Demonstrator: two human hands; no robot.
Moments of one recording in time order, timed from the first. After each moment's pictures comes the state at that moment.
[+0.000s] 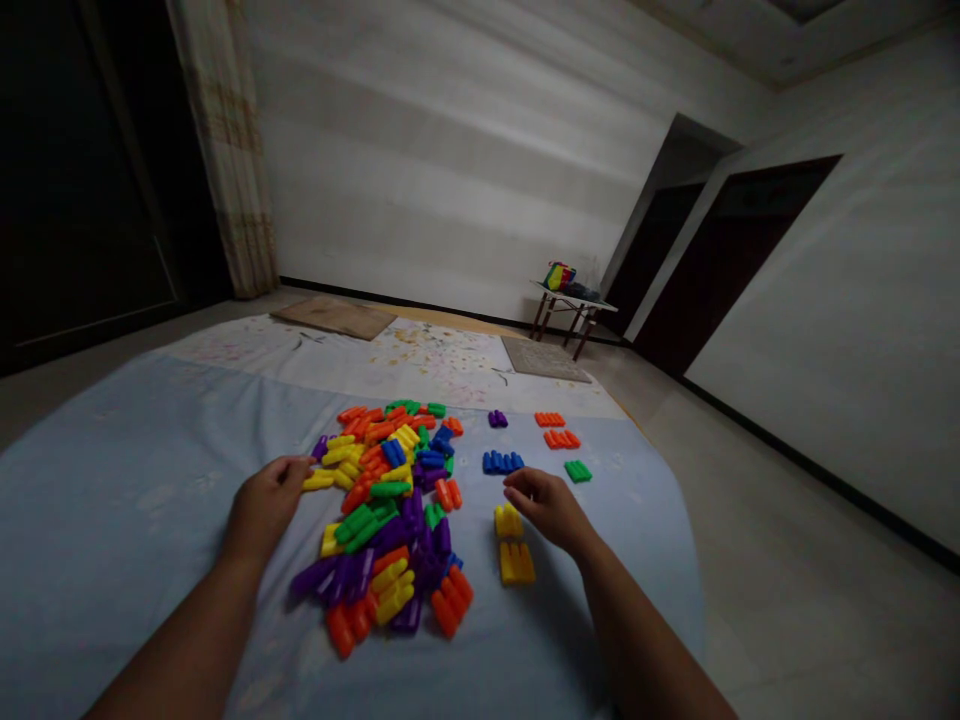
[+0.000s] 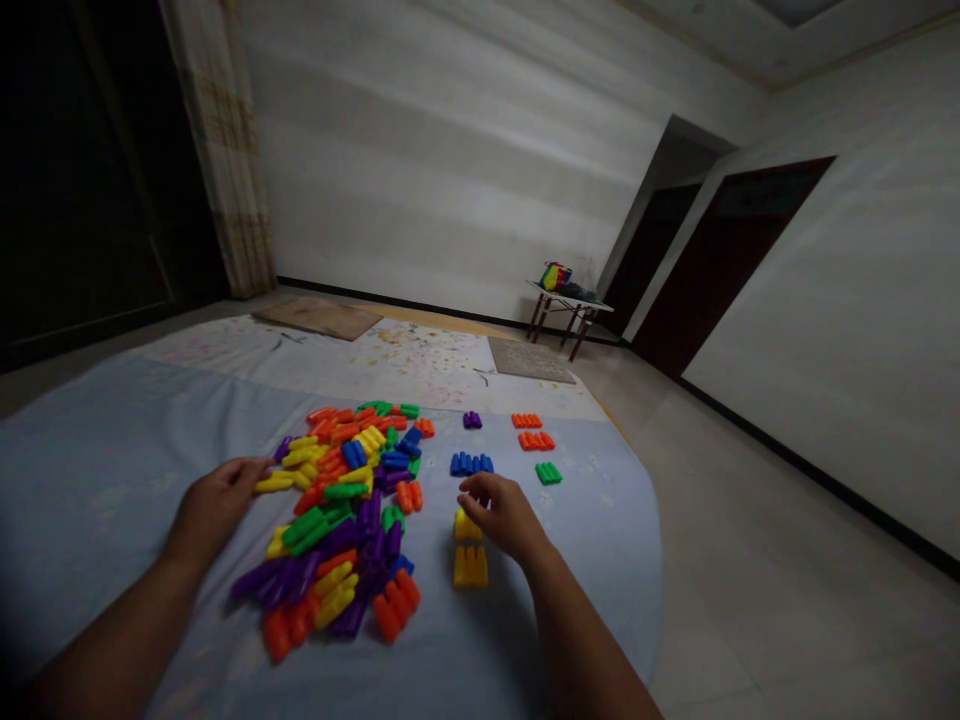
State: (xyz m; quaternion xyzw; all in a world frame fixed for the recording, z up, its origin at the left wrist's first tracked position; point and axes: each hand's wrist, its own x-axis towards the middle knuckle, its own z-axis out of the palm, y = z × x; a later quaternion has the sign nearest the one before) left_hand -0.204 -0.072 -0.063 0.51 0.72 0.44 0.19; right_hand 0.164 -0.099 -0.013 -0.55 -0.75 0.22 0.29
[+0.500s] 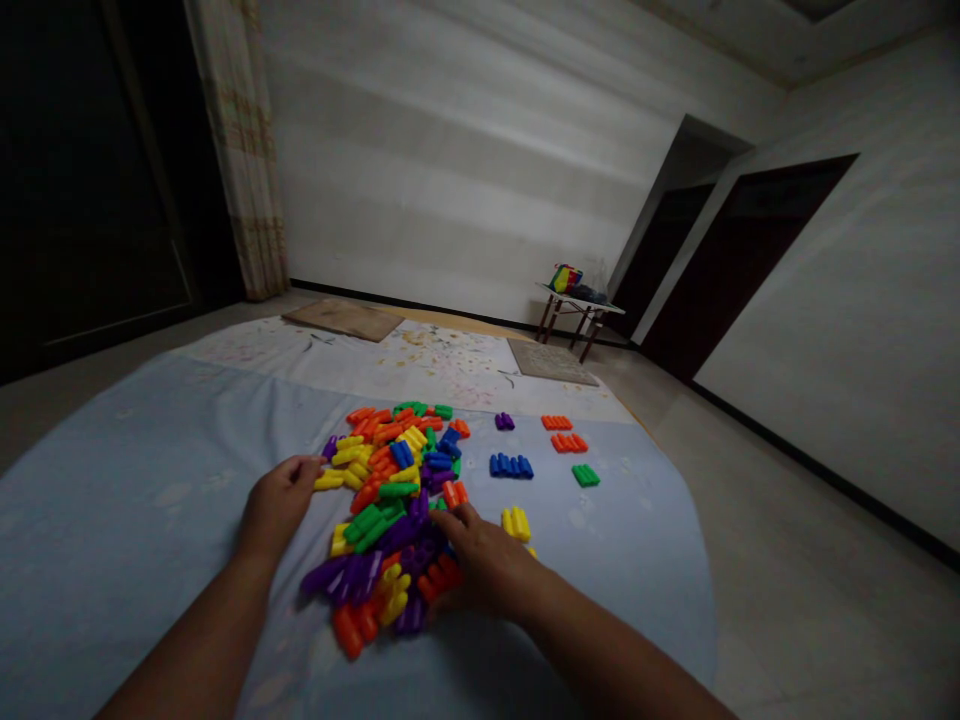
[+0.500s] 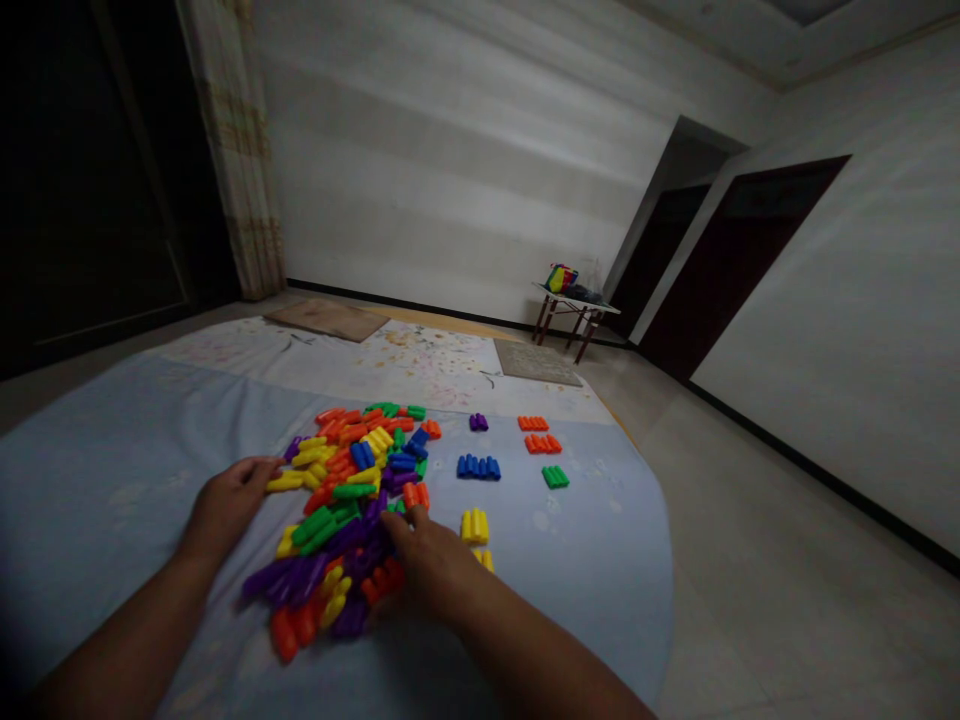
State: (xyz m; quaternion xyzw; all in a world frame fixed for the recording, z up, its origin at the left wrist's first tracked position) left_hand -0.204 -0.071 -0.065 0.50 0.71 0.46 0.19; right_hand 0.084 -0.131 -0.026 -0.46 -0.87 0.20 0.06
